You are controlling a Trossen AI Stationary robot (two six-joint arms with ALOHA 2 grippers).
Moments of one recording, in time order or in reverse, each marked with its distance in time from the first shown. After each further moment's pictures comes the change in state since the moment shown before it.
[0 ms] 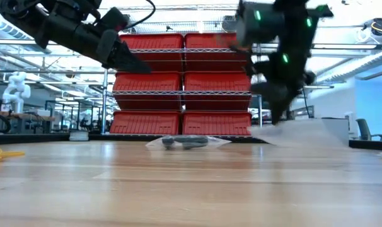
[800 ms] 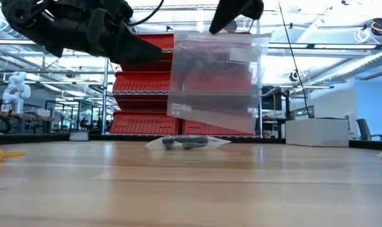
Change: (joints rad) left arm -0.054 0.195 0.000 0.353 0.352 -0.012; right arm 0.152 -0.001 0.436 0.069 -0.049 -0.418
